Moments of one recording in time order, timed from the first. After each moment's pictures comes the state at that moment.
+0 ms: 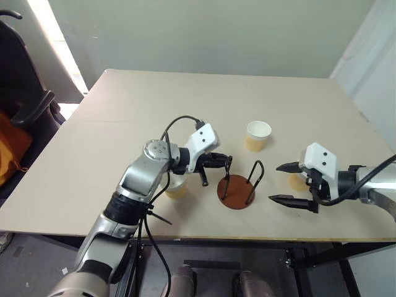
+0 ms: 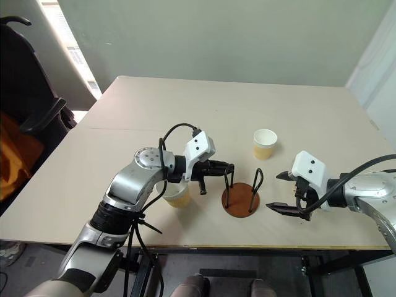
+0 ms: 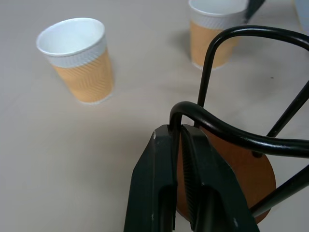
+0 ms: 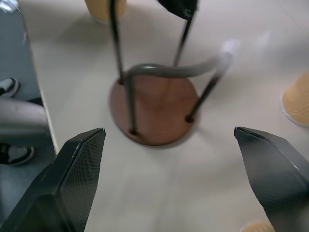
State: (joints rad) left arm -0.72 0.42 -0.26 -0.04 -0.17 0.72 -1.01; right arm -0.26 -1.08 -0.06 -0.55 0.56 0.79 0.94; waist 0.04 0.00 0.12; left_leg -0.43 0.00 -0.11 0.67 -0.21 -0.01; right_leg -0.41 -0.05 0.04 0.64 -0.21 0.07
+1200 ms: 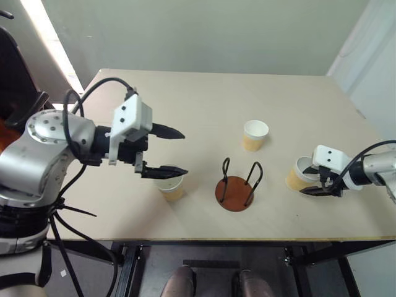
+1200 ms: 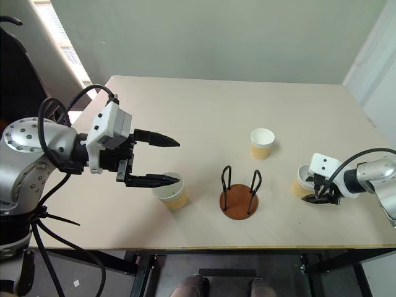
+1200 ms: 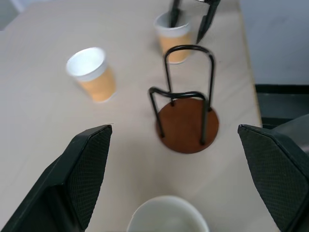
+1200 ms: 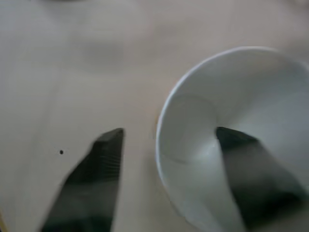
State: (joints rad) left arm -0.68 0.99 0.06 -0.34 -0.56 0.73 -1.25; right arm -0.49 -1.11 0.20 0.02 0.12 0.44 1.21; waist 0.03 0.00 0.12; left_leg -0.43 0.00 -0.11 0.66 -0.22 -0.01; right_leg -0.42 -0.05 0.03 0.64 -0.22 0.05
